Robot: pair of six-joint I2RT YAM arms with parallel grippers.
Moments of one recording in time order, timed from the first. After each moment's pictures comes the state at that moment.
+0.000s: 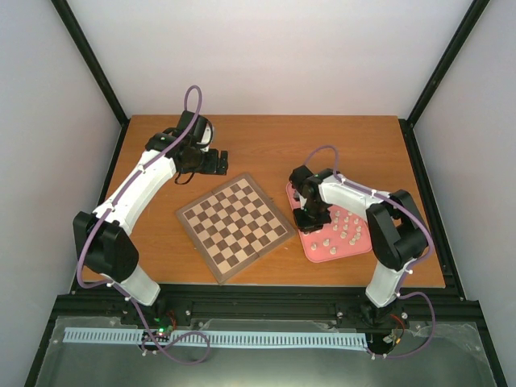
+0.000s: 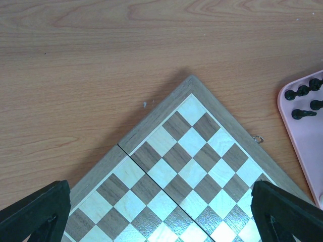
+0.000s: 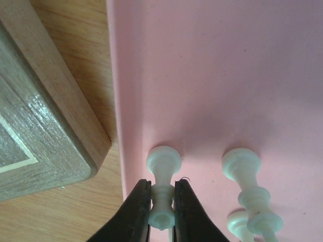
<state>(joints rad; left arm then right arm) -0.36 1.60 1.52 -0.94 0.03 -0.28 0.55 1.77 1.16 -0.98 -0.10 0.30</state>
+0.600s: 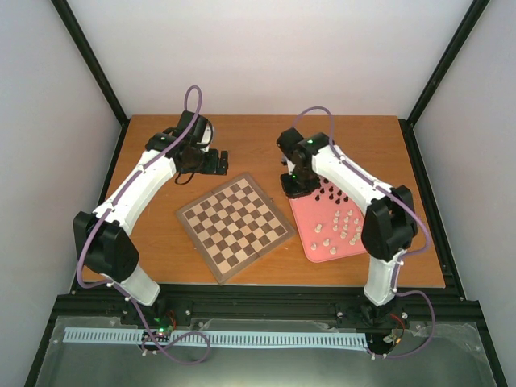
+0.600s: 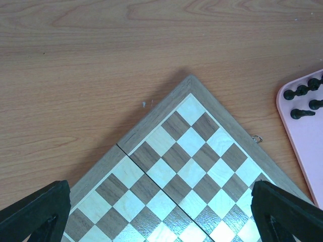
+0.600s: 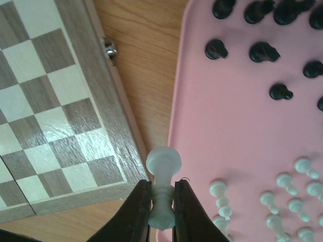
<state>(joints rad) -0.36 1.60 1.52 -0.94 0.04 -0.28 0.56 1.85 1.64 -1.21 -0.03 0.28</state>
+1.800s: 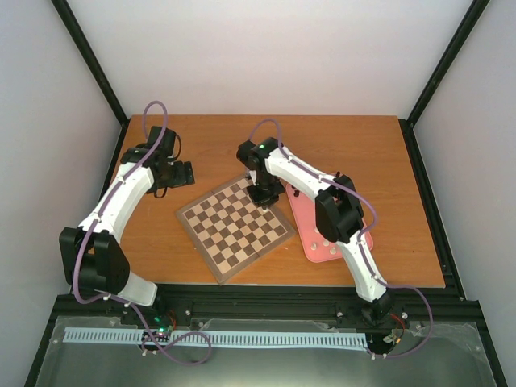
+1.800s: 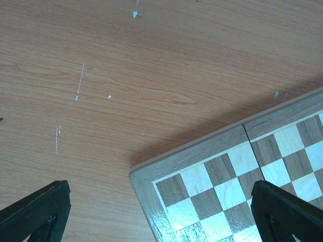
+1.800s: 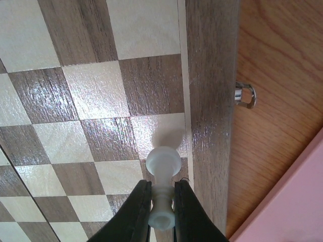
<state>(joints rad) -0.15 1.48 1.30 -0.97 -0.13 -0.39 0.73 2.31 2.10 -1.40 -0.08 0.24</state>
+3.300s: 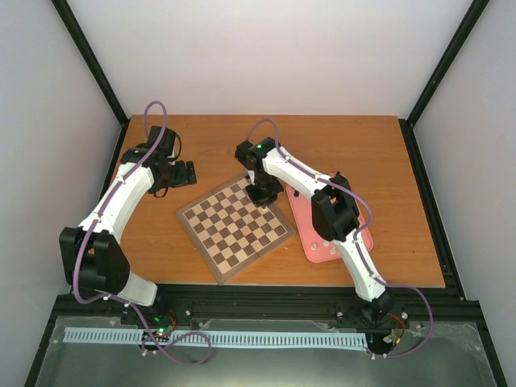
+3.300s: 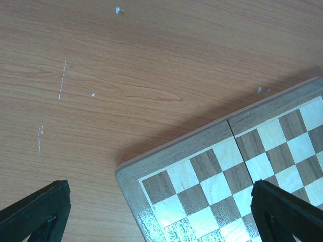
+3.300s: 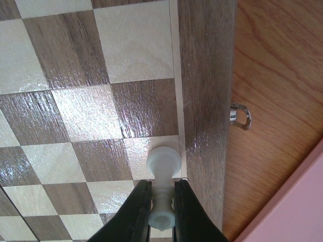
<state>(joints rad) -0.15 1.48 1.30 -0.96 -0.08 -0.39 0.73 2.36 2.16 -1.41 -0.06 0.23</state>
